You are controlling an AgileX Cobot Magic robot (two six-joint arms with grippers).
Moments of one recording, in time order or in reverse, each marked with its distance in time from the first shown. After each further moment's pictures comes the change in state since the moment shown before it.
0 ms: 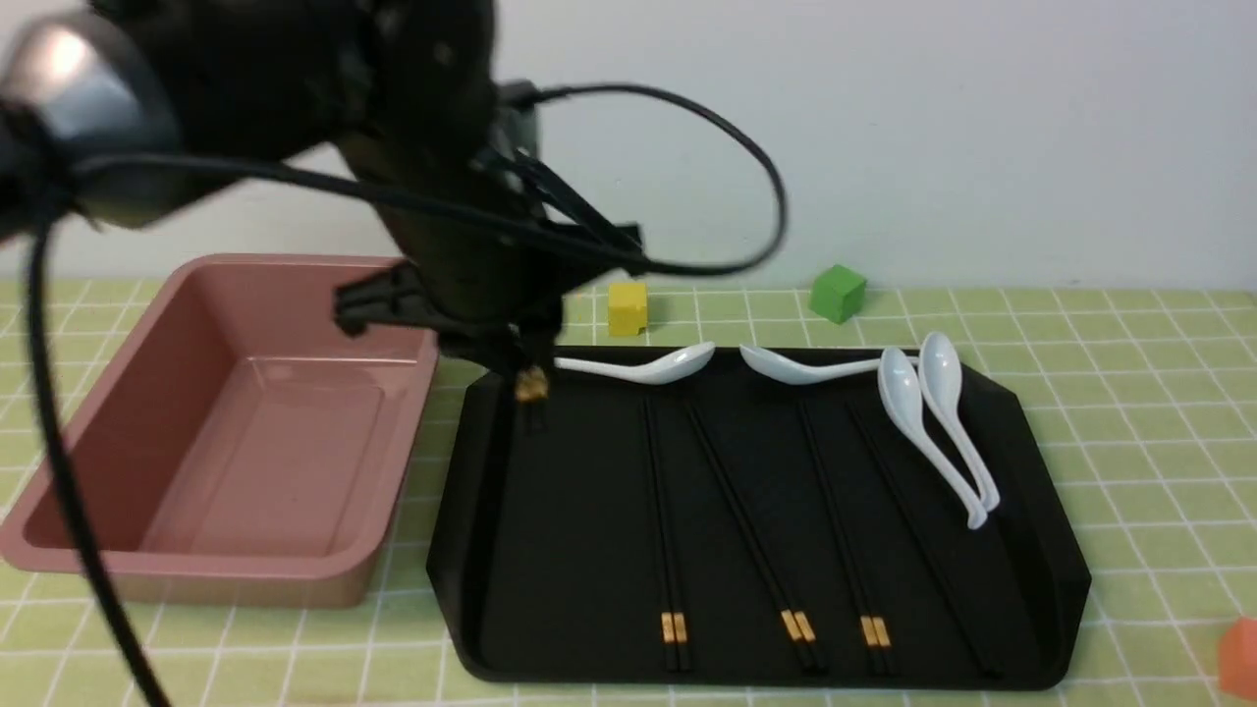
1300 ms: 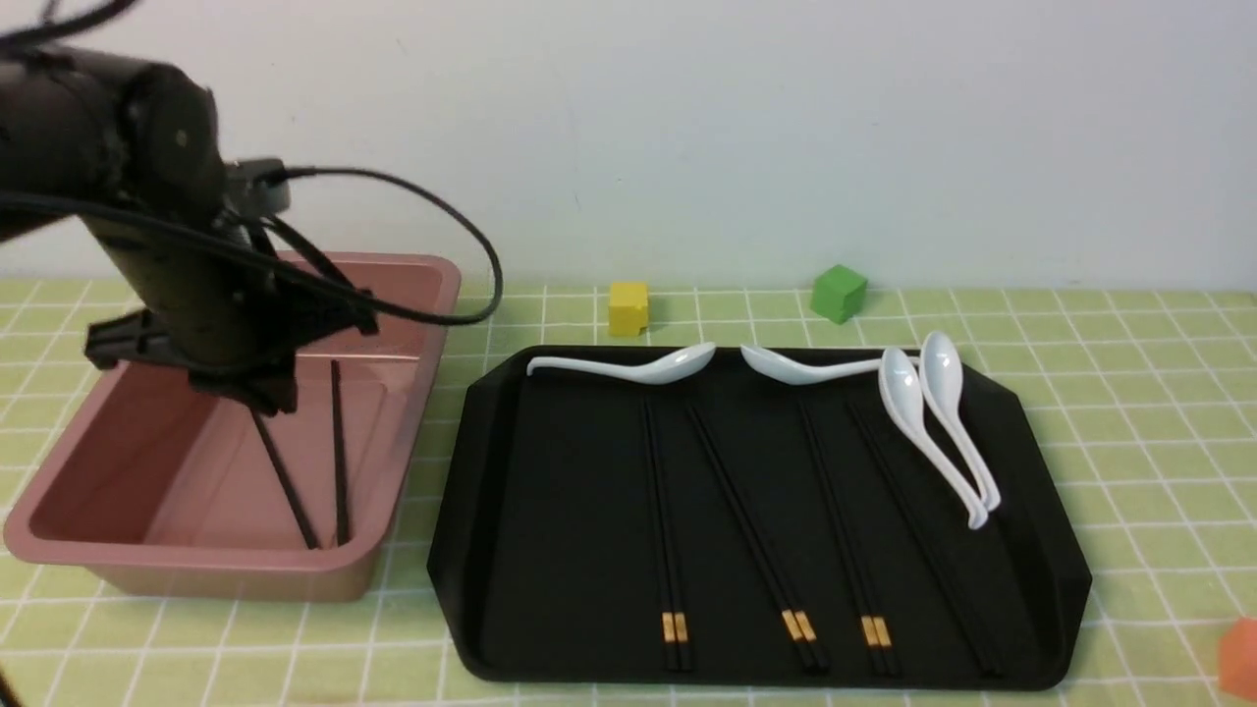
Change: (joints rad) right arm 0.000 0.000 0.000 0.000 0.001 0.000; left arm 0.304 -0.044 0.239 0.022 -0.169 0.288
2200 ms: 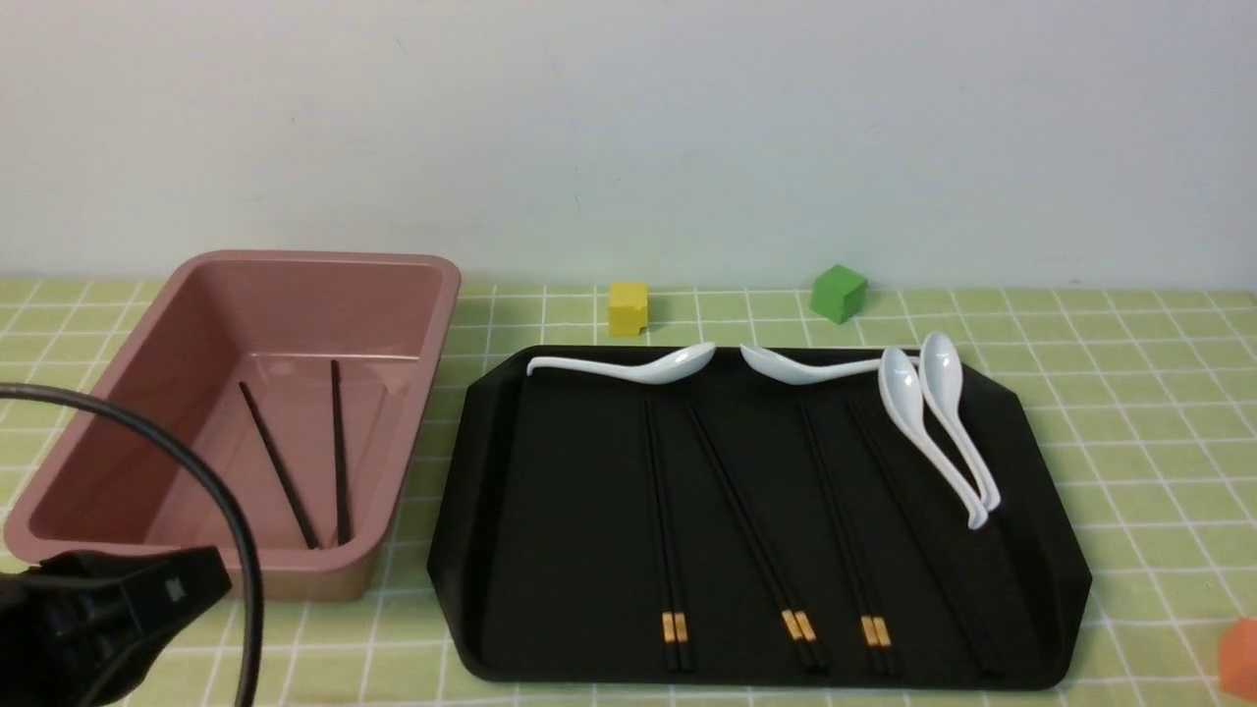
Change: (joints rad) right arm 0.000 0.000 -0.001 0.000 0.004 0.000; left arm 0.000 -1.011 0.997 -0.636 -0.618 0.342
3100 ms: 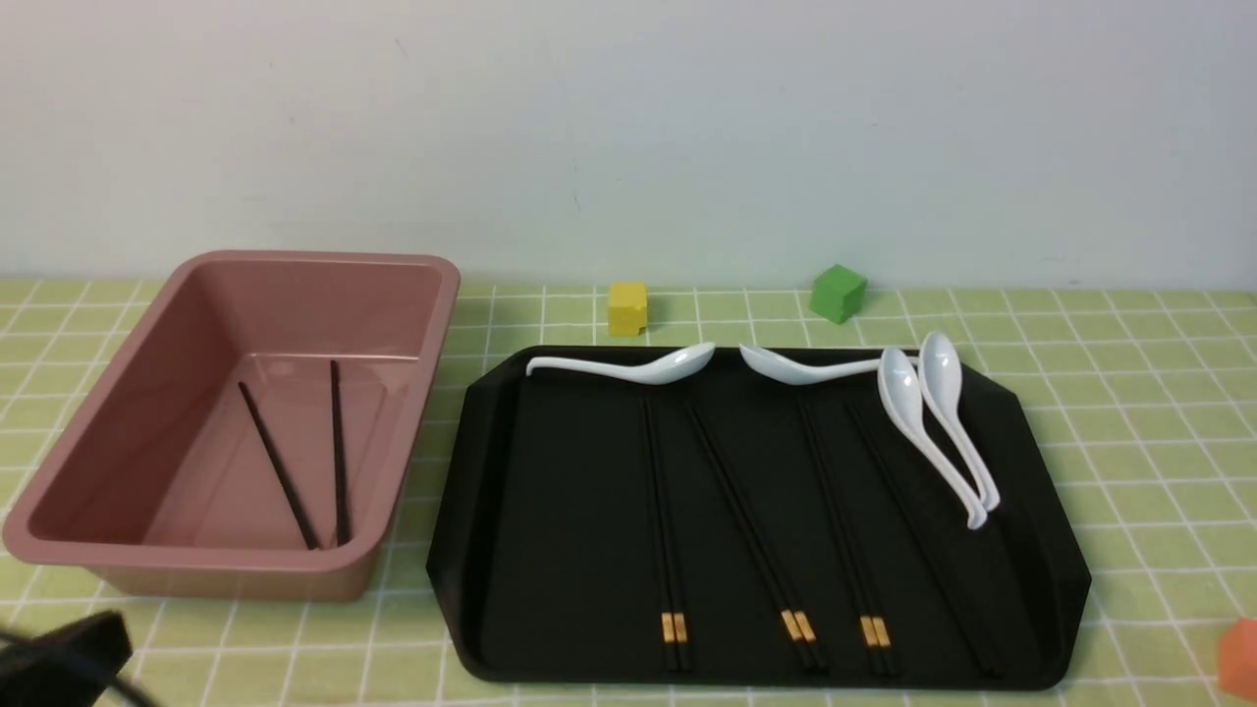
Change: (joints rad) right arm 0.000 0.000 0.000 0.000 0.001 0.000; left arm 0.000 -0.283 0.205 0.361 -0.098 -0.023
